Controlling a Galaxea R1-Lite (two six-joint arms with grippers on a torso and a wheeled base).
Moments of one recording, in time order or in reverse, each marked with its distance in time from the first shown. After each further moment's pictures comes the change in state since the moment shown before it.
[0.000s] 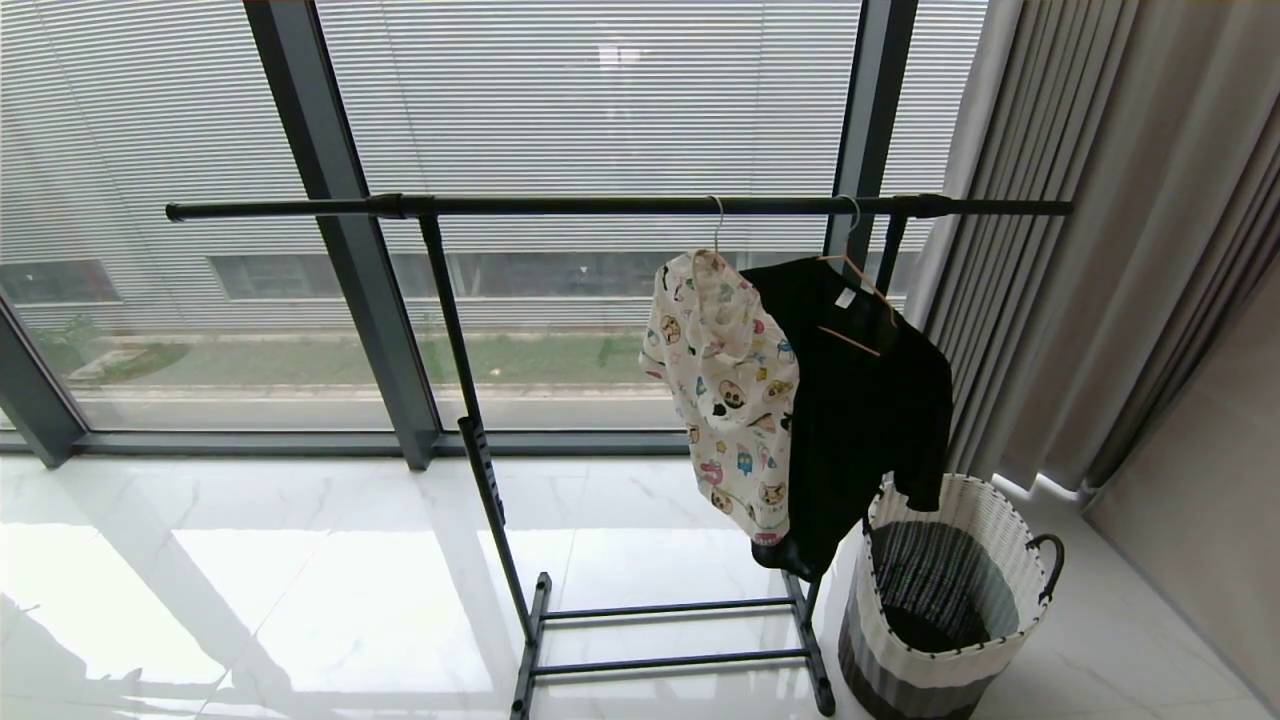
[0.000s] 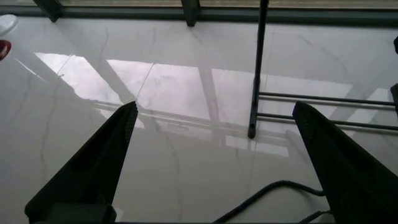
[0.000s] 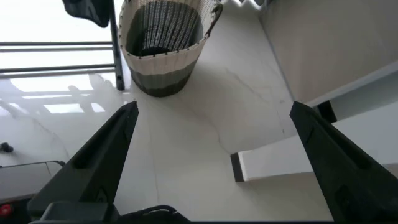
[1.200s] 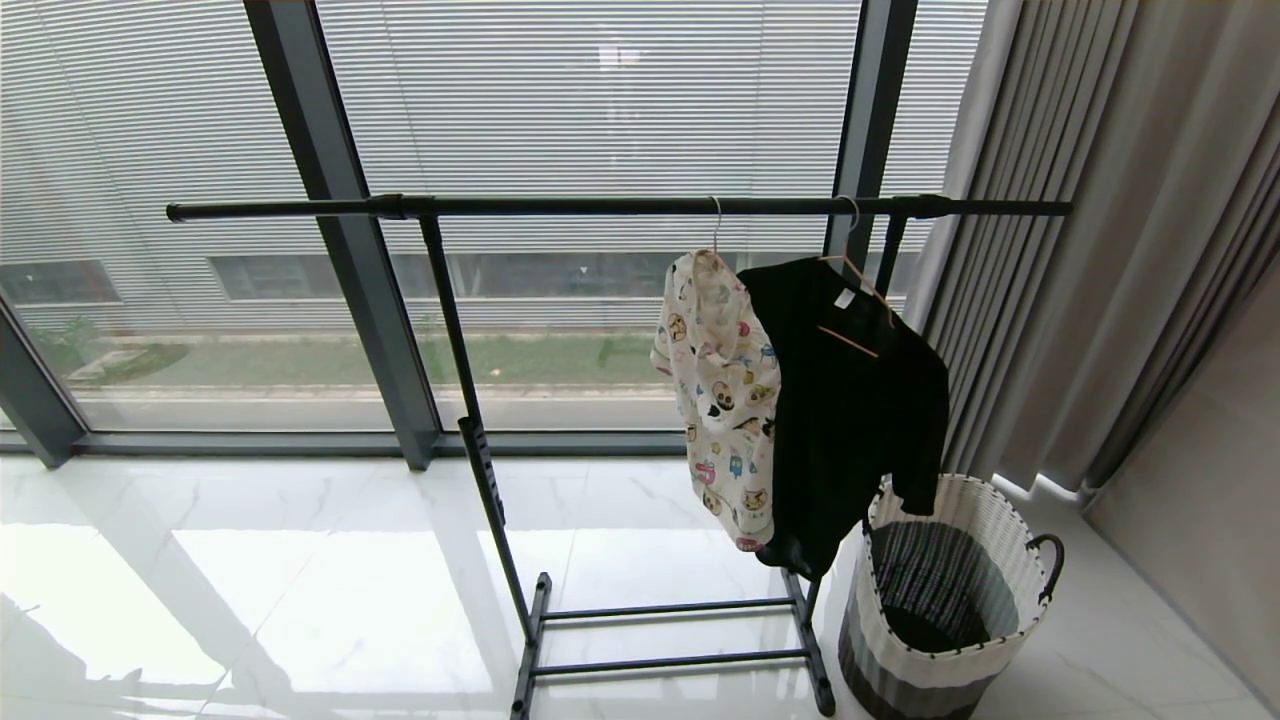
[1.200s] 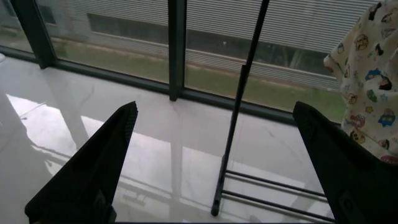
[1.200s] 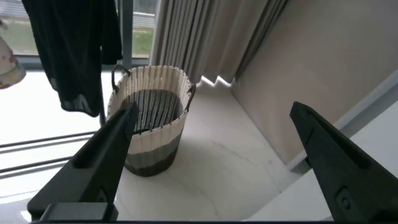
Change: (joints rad) left arm 0.070 -0.409 0.000 0.006 -0.124 -0.074; right arm -0.105 -0.388 0.047 -0.115 0.054 -0.077
